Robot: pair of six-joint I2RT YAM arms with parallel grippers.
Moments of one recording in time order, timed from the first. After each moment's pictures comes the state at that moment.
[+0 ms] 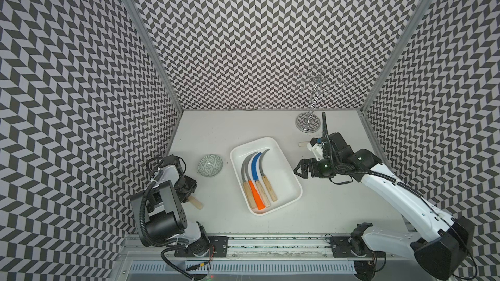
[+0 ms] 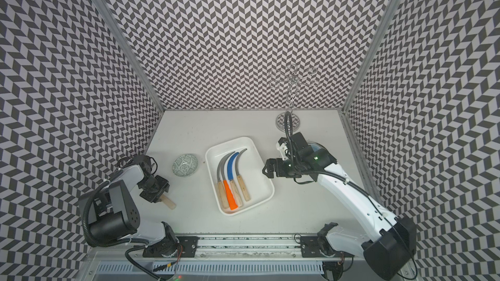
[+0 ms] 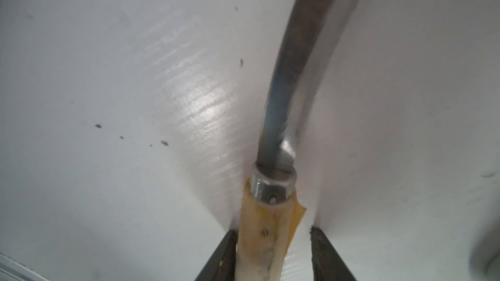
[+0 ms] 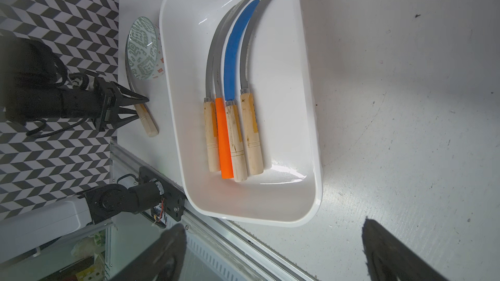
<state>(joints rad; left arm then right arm) 0.43 1.47 0.76 -0.83 0.00 -0.67 0.54 1.20 1.11 -0.92 -0.34 0.47</state>
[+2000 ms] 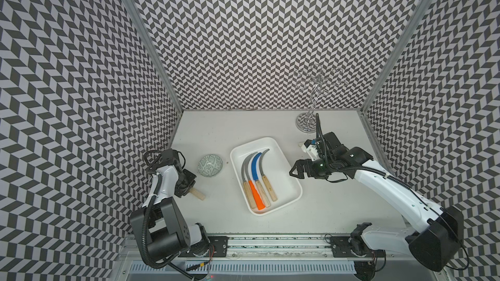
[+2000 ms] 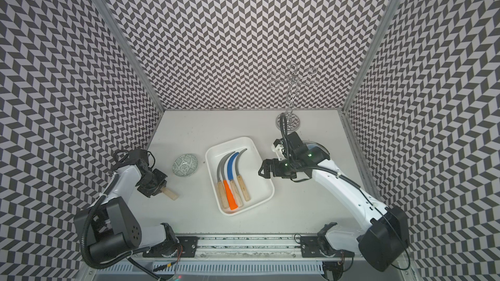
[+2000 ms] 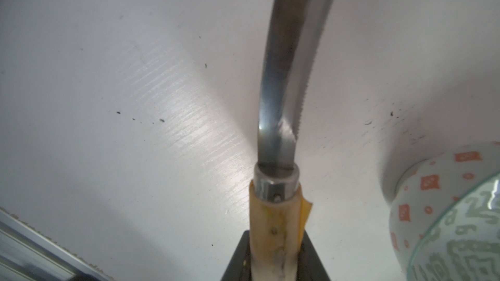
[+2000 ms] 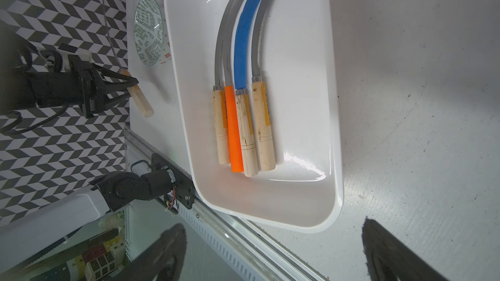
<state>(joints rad) 0.40 1.31 0.83 -0.93 0.04 -0.66 0.54 1.28 1.11 -0.89 -0.42 0.46</state>
